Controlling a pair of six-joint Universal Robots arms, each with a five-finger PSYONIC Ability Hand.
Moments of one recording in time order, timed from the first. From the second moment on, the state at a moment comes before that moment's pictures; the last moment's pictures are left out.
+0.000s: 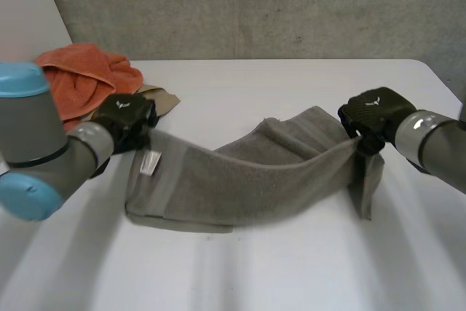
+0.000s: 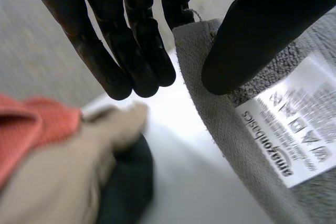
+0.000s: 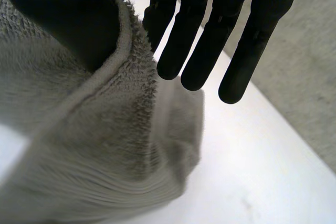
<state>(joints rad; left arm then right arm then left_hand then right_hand) 4.43 -2.08 -1.38 3.21 -1.38 3.44 1.83 -1.16 1.30 0.27 1.34 2.54 1.15 1.20 1.19 1.20 0.99 1.13 1.18 1.19 1.19 0.99</state>
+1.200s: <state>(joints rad) 4.54 -2.00 -1.65 3.59 -1.41 3.38 1.71 -1.02 1.50 0.03 1.53 2.89 1.15 1.20 1.19 1.20 0.99 0.39 0.40 0.40 0.38 0.18</state>
